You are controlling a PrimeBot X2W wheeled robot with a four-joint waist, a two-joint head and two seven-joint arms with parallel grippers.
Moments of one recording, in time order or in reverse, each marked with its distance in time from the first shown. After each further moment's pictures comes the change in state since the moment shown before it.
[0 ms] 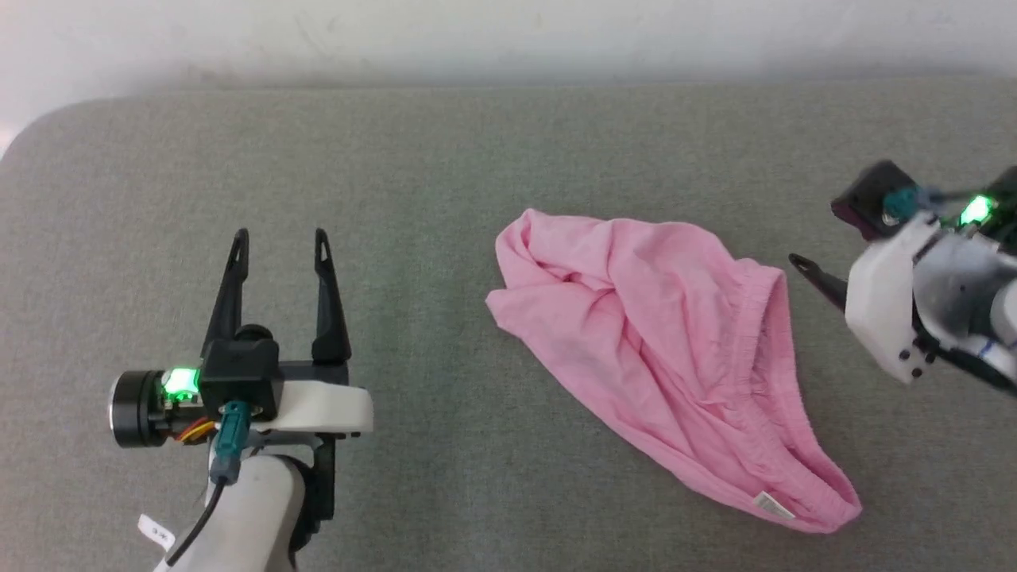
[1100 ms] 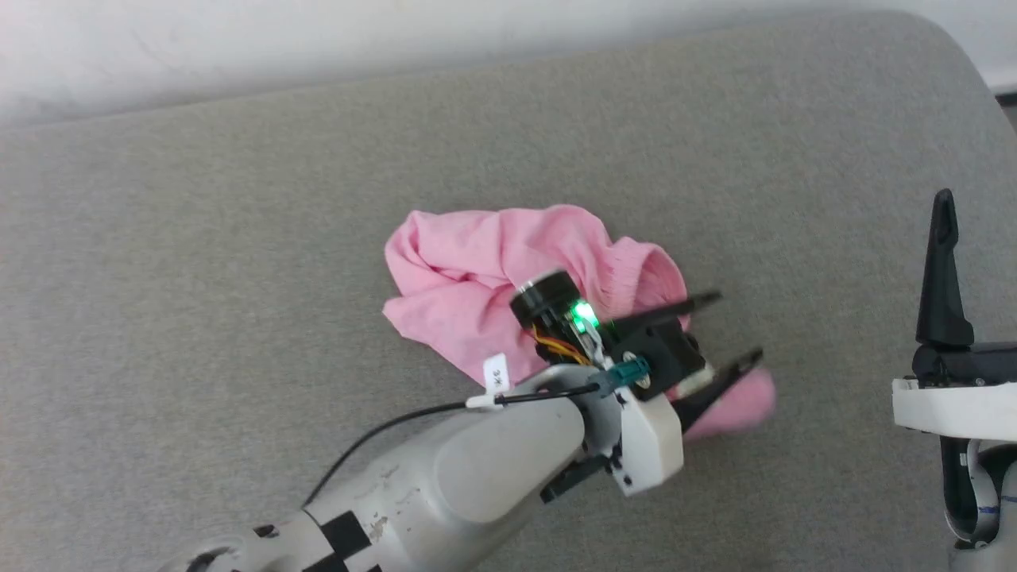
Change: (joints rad) left arm -0.577 -0.255 -0.861 0.514 -0.316 -0.500 0.073; right arm 0.596 0.711 -1.019 -0.309 -0.554 0.000 -0.634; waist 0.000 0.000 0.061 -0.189
